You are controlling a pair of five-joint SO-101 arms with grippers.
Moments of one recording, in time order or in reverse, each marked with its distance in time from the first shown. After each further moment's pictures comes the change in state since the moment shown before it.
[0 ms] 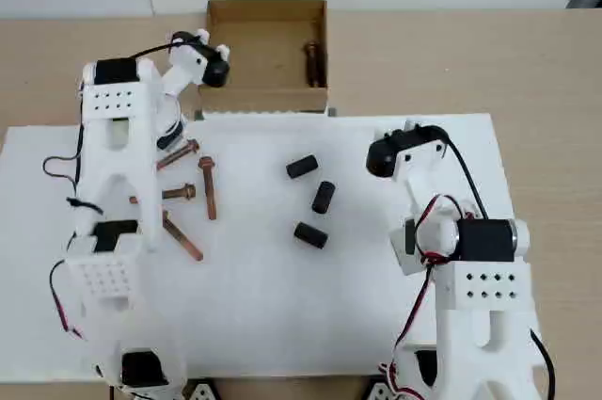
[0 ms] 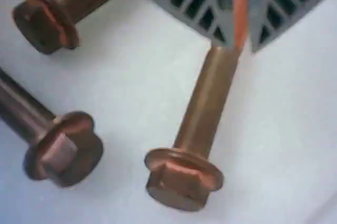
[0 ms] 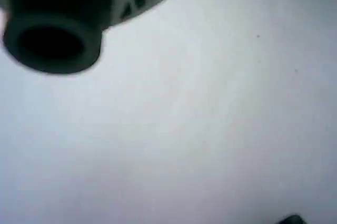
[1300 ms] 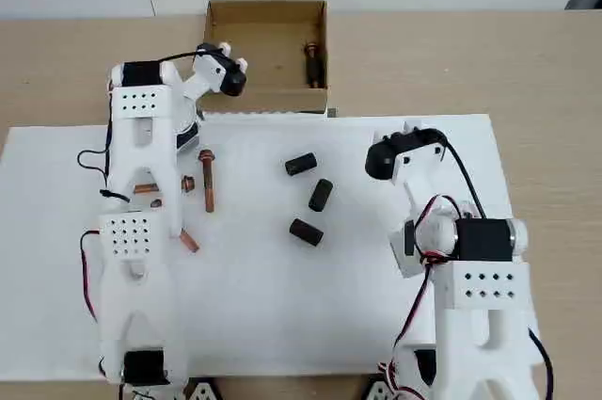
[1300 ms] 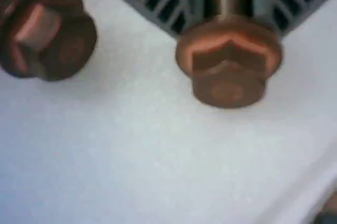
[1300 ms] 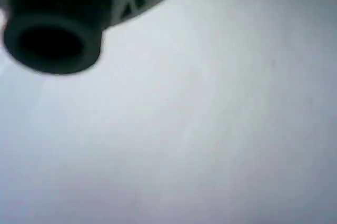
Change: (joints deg) left arm 1.4 24.8 -30.3 6.0 -2.8; right arm 0.0 0.0 -0.2 2.5 0.0
